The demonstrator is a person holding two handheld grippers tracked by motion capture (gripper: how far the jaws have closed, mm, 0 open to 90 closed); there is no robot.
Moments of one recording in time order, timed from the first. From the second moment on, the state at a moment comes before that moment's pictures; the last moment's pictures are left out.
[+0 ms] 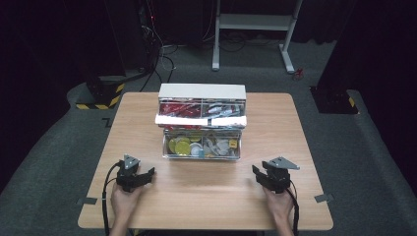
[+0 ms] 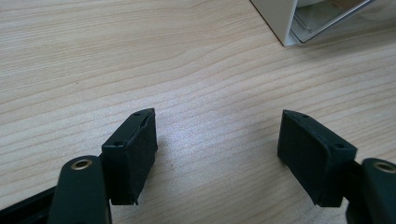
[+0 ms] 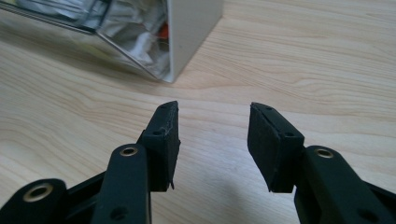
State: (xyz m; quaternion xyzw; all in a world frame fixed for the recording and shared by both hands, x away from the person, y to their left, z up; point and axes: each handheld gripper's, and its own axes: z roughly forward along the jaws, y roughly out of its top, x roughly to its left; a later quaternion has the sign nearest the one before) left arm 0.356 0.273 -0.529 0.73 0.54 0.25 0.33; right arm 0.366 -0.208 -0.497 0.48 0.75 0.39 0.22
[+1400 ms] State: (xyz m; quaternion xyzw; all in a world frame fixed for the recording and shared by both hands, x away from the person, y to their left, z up) left arm 0.357 0.273 -0.529 0.73 0.54 0.24 0.33; right arm 0.374 -0.164 -0.430 0.38 0.78 0.47 0.14
